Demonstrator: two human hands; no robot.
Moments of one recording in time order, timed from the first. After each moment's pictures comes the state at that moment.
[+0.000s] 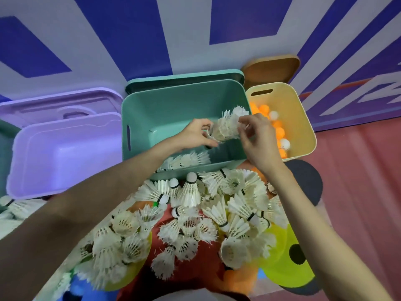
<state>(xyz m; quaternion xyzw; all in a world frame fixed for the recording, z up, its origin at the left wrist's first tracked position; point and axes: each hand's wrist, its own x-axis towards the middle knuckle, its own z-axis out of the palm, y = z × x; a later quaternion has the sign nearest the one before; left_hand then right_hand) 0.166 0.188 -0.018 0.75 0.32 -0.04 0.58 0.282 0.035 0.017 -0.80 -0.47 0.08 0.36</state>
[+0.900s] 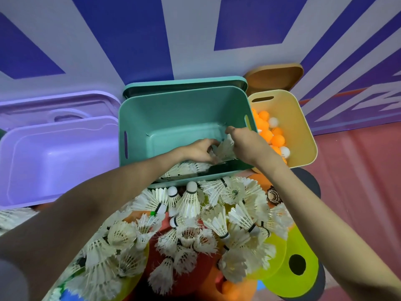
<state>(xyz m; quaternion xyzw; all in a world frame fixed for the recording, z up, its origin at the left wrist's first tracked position) 0.185 0.195 -0.072 0.82 0.25 -0.20 0.48 0.293 0.080 0.008 -0.81 -0.56 0.17 0.00</state>
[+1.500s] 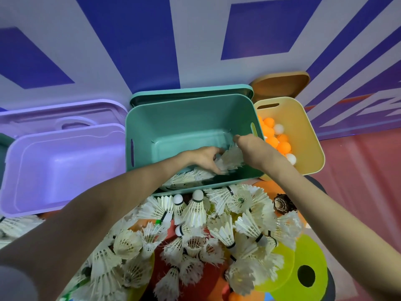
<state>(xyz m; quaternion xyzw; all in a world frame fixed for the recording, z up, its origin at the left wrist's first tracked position) 0.190 0.205 -0.079 0.84 0.21 -0.25 0.43 0.303 0.087 0.005 -0.79 -0.58 0.20 -0.04</state>
